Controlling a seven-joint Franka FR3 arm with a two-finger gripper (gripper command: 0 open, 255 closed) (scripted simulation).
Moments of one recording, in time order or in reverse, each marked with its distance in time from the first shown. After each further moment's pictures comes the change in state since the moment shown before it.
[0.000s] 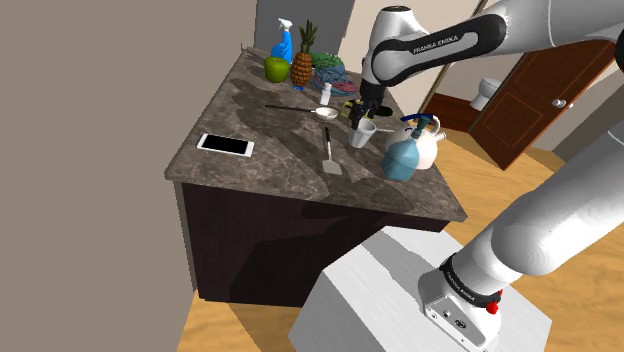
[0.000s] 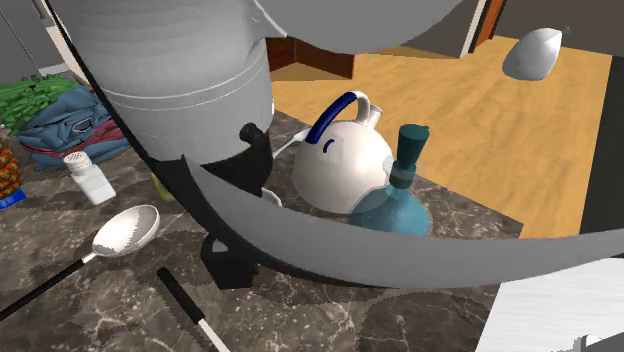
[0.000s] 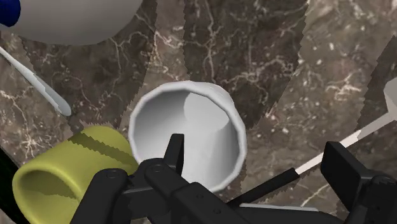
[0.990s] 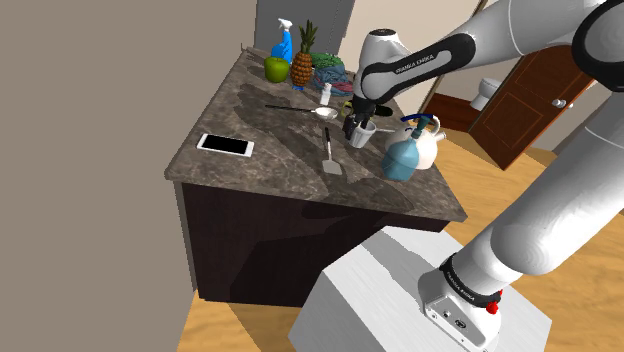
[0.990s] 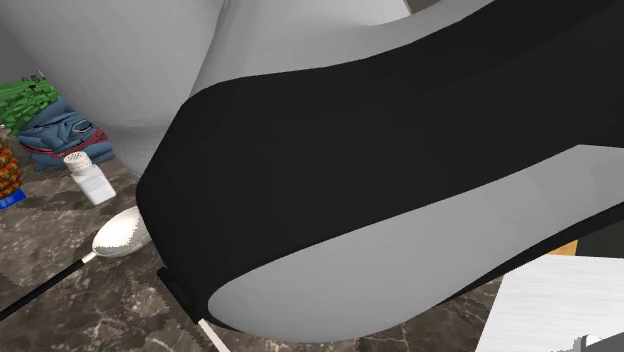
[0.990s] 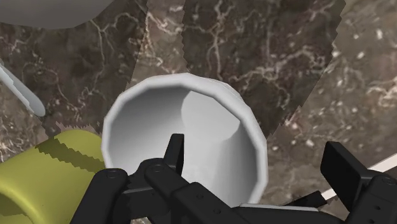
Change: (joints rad) arm -0.011 0.128 -0.011 0.003 -0.030 0.123 0.000
